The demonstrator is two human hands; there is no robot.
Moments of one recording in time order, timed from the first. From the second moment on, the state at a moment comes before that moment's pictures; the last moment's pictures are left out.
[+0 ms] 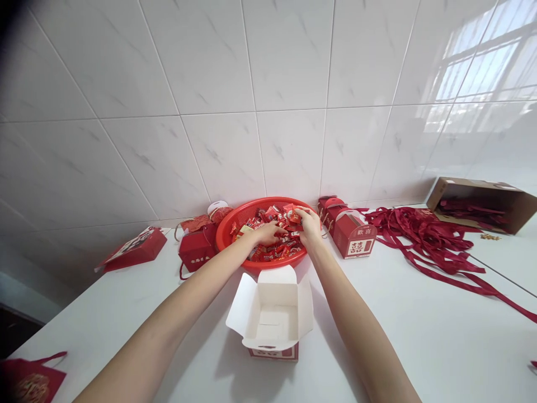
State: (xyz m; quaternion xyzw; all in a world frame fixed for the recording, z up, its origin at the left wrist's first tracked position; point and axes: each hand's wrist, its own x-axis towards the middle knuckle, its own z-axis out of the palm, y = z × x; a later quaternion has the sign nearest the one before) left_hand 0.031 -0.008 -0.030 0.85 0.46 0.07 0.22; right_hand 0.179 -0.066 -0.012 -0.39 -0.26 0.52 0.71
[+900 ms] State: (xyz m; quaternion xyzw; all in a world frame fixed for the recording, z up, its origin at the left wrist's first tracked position) left_hand -0.009 -0.050 0.007 0.73 0.39 0.42 0.38; right_hand 0.178 -0.083 0.011 -0.38 -0.37 0.57 0.63
